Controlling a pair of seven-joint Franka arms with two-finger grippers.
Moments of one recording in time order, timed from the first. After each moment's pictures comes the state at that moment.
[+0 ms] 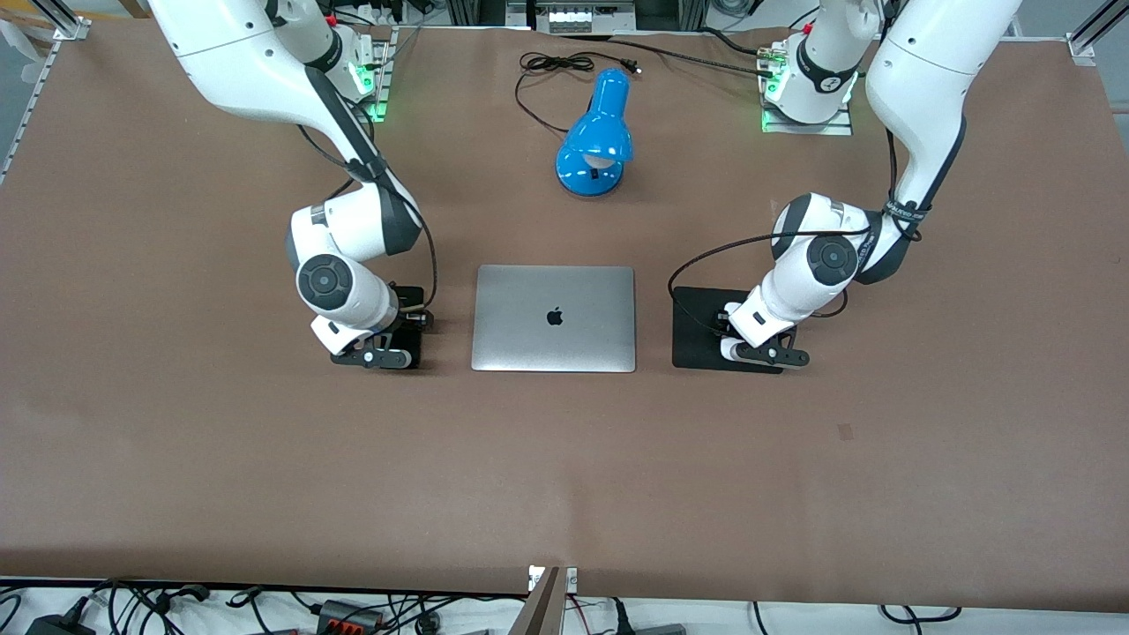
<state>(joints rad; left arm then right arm) -0.06 0.54 -0.25 -2.09 0.03 2.67 -0.22 0.36 0.59 0.02 -1.87 0.01 2.33 0.38</state>
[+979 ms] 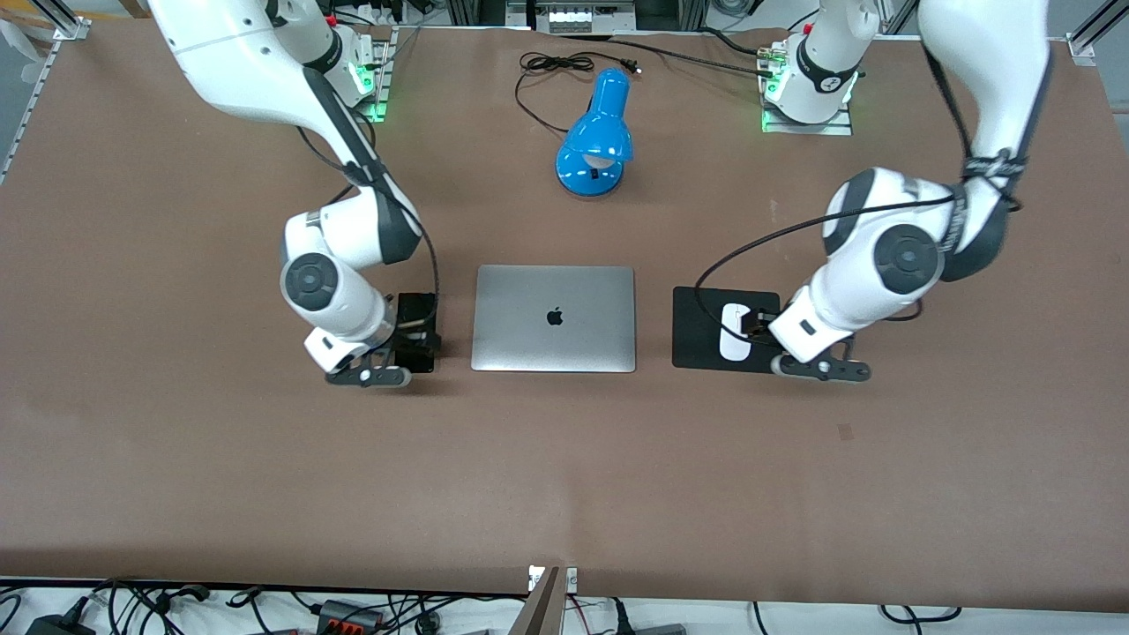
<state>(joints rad) -0.03 0.39 -0.24 -1.72 0.04 2.02 -0.23 0.35 0.56 -0.01 -1.74 0.06 2.38 0.33</state>
